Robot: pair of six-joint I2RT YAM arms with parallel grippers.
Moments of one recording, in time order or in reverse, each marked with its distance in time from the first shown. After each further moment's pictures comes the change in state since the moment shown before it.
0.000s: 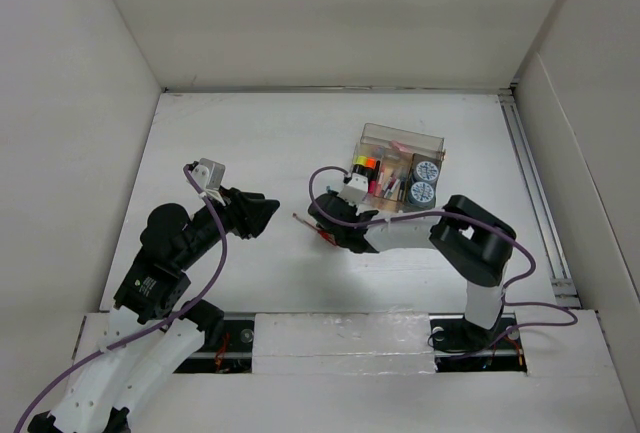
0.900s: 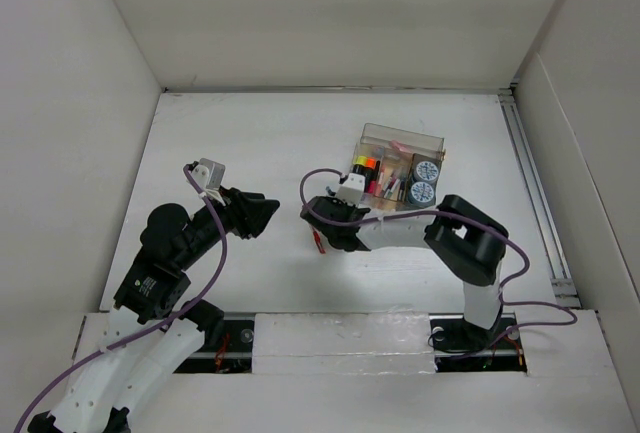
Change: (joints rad) left arm 0.000 0.000 0.000 0.000 0.000 0.000; right arm 0.028 0.034 0.086 -0.210 0.107 -0.010
